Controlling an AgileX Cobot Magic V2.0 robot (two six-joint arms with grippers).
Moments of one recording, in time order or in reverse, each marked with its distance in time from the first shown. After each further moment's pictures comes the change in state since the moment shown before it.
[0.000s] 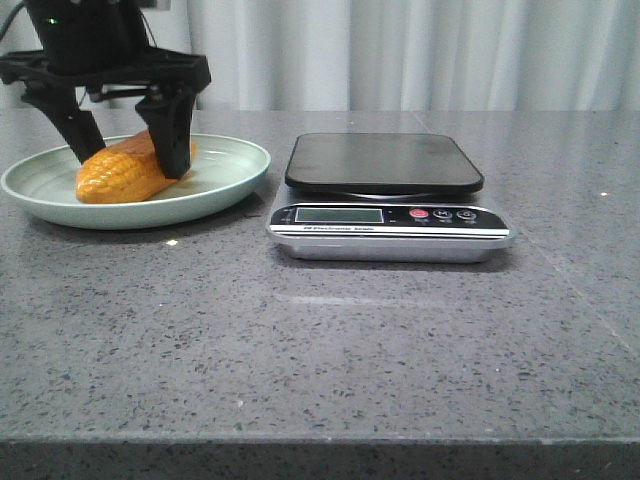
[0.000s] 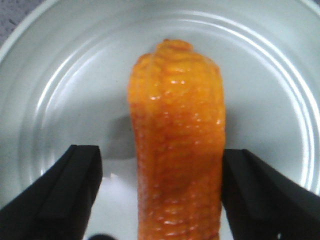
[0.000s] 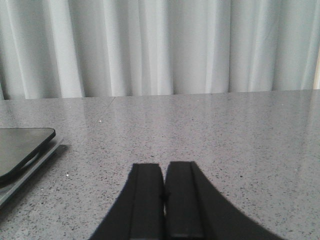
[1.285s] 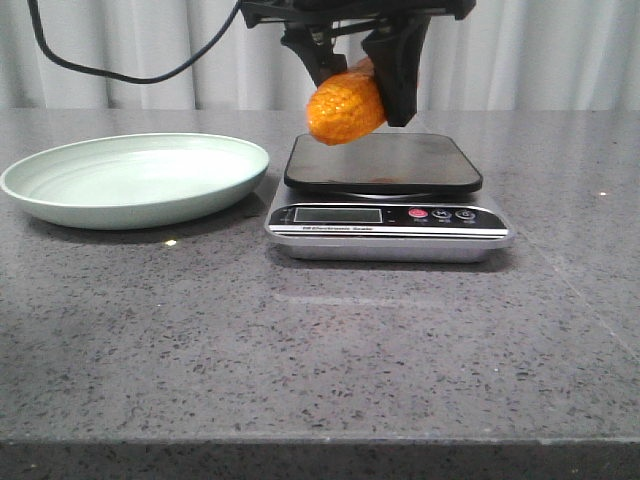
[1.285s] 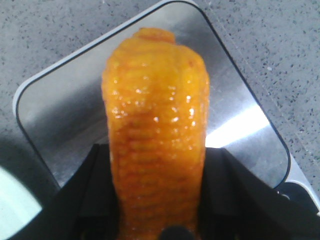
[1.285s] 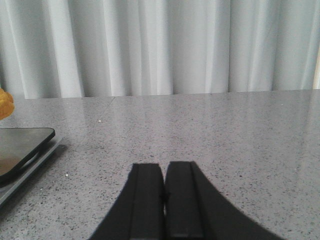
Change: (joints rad) left arm -0.348 0.209 -0.494 -0.016 0.137 -0.001; right arm 0.000 0.000 0.000 0.000 0.000 0.000
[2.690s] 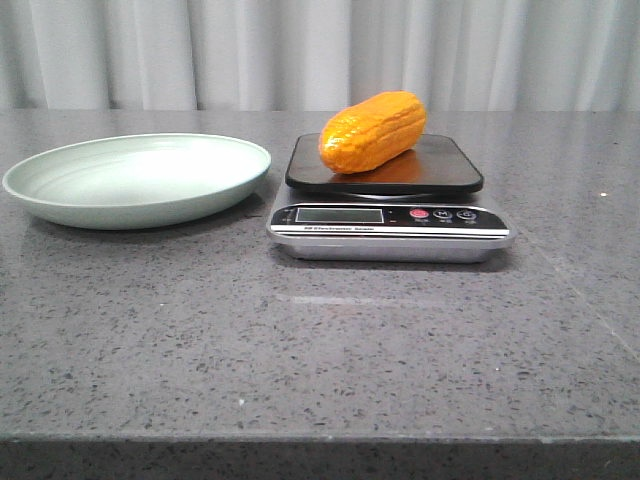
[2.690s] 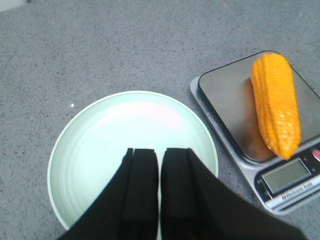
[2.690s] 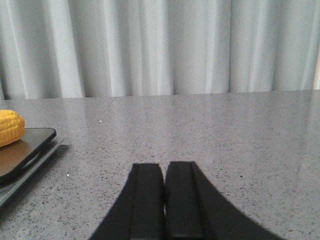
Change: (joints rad) left arm 0.248 -0.895 0.899 0.022 -0.510 0.122; right arm 0.000 0.000 0.000 0.000 0.000 0.000
